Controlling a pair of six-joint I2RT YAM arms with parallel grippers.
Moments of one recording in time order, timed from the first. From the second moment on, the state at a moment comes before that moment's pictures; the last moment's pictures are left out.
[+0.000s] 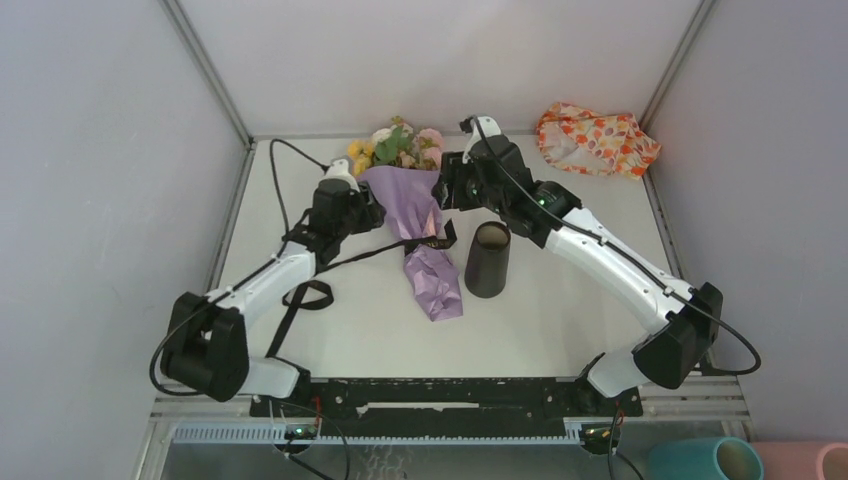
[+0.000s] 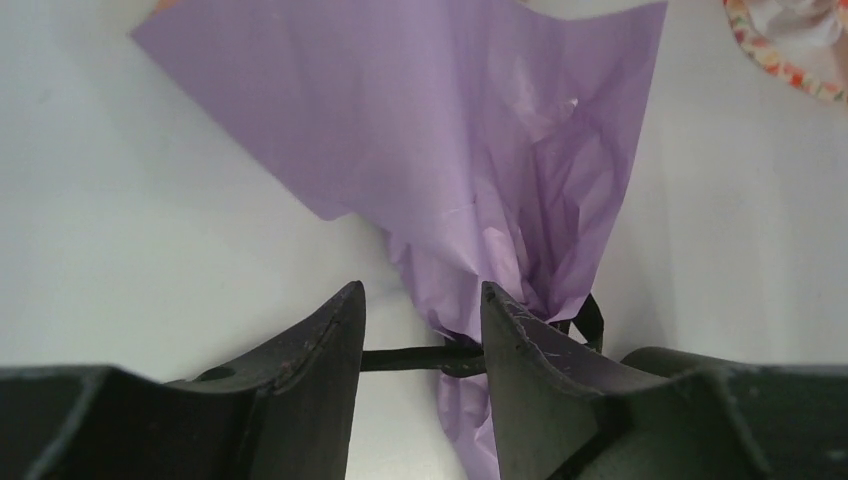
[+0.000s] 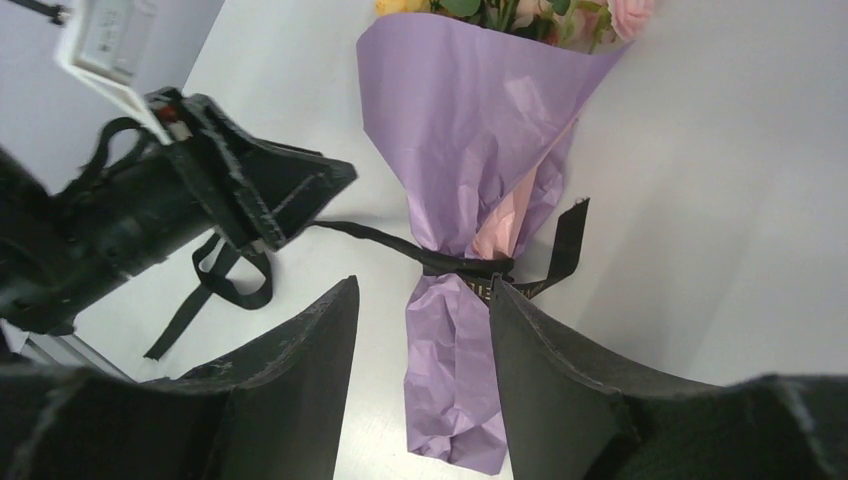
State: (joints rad) left arm -0.38 1.34 0.88 -0.03 -0.10 -0.51; right arm 0.73 1.47 1.50 -0.52 0.12 0.41
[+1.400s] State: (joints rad) left arm -0.58 1.54 0.90 -0.13 -0.10 -0.21; right arm 0.73 1.47 1.42 -0.52 0.09 0.44
